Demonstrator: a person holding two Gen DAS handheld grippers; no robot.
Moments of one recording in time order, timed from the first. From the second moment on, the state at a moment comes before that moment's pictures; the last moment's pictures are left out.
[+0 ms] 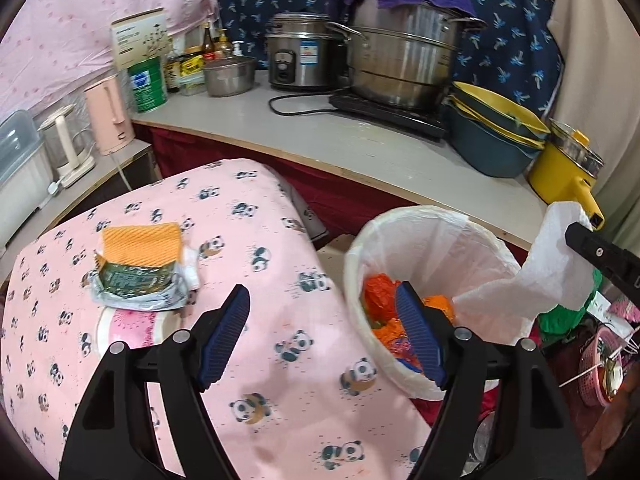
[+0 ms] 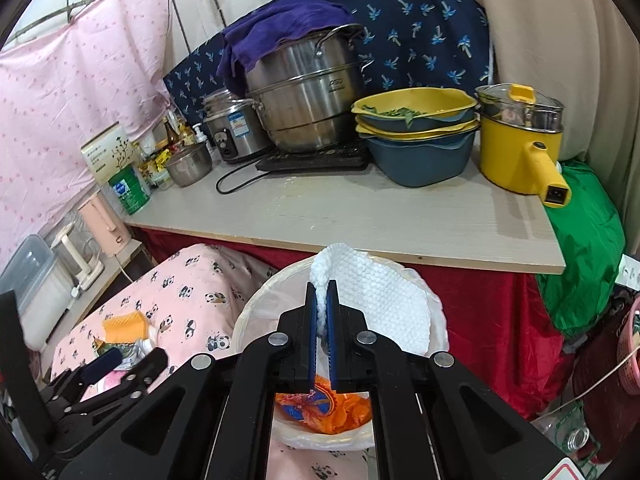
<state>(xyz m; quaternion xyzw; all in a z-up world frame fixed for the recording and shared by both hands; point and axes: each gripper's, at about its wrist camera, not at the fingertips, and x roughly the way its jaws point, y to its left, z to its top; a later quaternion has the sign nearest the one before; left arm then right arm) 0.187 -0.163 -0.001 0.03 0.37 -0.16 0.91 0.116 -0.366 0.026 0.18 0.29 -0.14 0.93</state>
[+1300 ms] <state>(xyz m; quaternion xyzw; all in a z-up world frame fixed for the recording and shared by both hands) 0.188 -0.033 -0.008 -0.04 0.38 -0.04 0.92 0.145 -0.334 0.014 0.15 0.34 -0.14 0.92</state>
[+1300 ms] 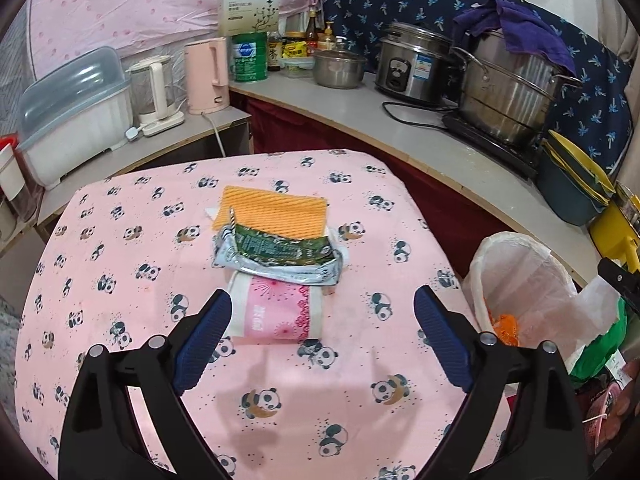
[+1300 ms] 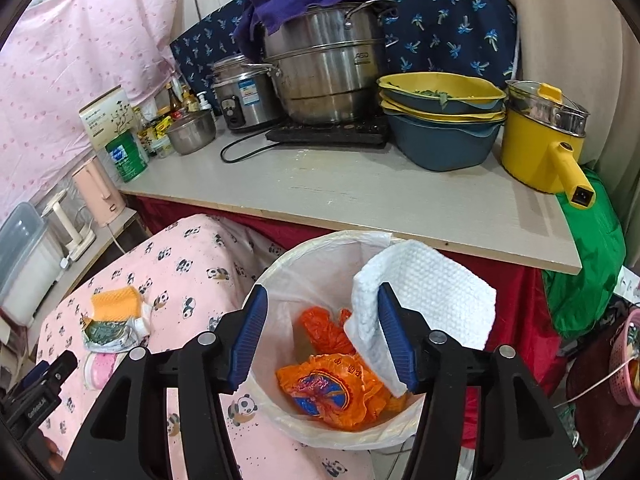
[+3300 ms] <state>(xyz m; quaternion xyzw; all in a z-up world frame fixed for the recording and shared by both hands) 0.205 0.147 -0.050 -0.10 0.41 0.08 0.90 0.235 -0.024 -0.094 0.03 0.47 0.03 0.88</state>
